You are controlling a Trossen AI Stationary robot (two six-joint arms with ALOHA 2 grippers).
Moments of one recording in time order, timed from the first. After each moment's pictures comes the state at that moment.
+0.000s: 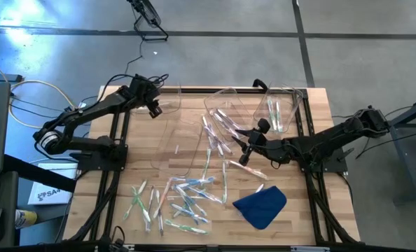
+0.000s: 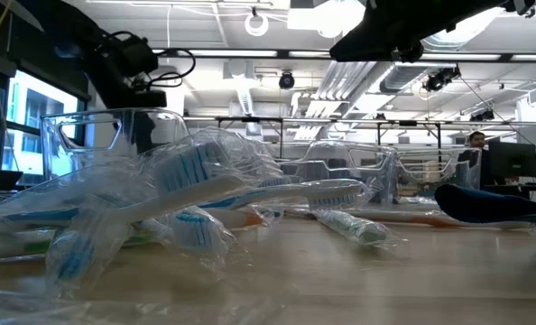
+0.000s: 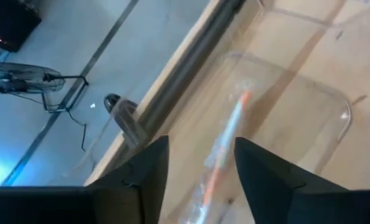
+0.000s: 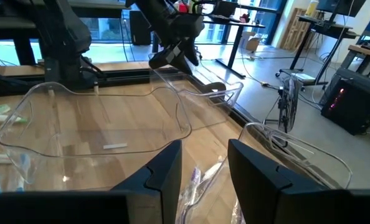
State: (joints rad) left arm 0.88 1.16 0.70 -0.29 -0.17 0.41; right arm 0.25 1.23 0.65 0.30 0.78 0.08
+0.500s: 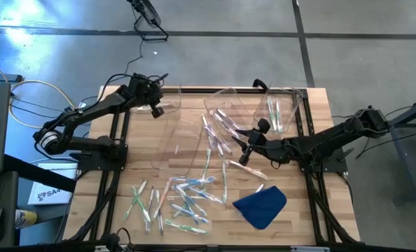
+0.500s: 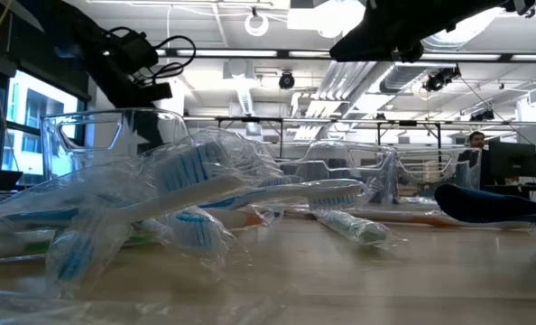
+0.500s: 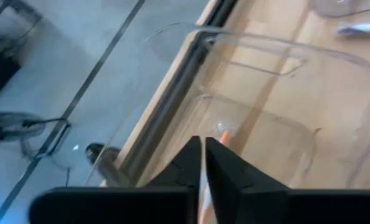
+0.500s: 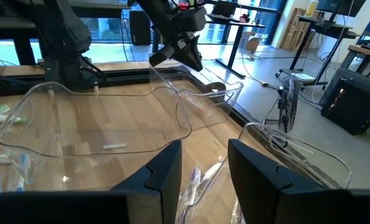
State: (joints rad) left arm 0.88 1.16 0.70 -0.21 -0.01 0.50; right arm 0.25 1.23 0.65 0.30 0.78 0.08
